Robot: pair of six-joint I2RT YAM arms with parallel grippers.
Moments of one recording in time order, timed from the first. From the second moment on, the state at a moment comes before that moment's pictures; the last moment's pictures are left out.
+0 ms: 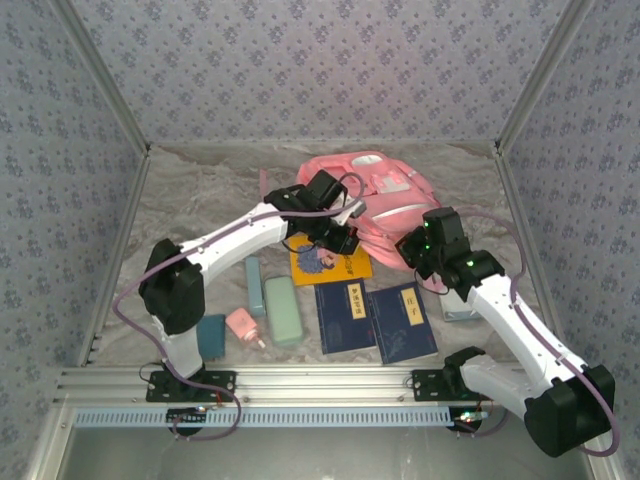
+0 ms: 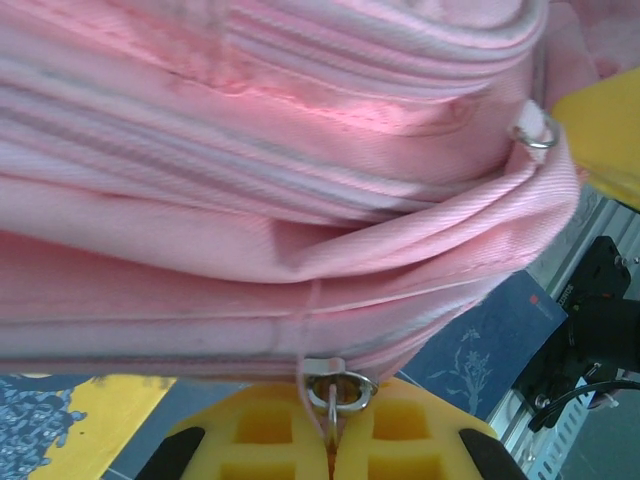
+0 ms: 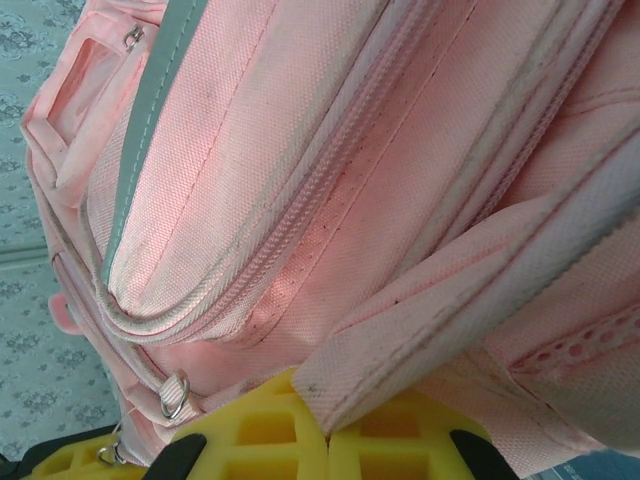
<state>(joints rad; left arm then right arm) -0.80 1.82 1.58 -0.75 0.41 -0.28 0.37 1.00 0.81 -0.59 -0.08 1.18</state>
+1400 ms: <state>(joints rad) -0.69 1.68 1.54 -0.80 0.38 -0.29 0.39 0.99 0.83 -0.75 0.08 0.80</state>
